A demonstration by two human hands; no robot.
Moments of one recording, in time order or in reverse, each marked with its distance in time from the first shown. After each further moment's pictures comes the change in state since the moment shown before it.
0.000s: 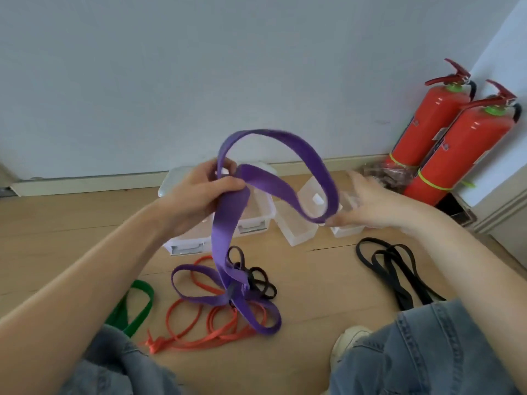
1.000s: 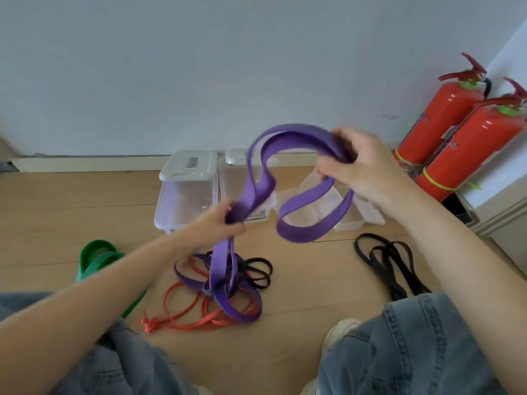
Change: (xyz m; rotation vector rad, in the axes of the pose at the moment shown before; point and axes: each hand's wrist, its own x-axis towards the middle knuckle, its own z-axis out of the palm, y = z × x) left_hand -0.010 -0.082 0.002 0.721 0.007 -0.103; right_hand 0.000 -0.033 -0.001 0.476 0.313 -0.419
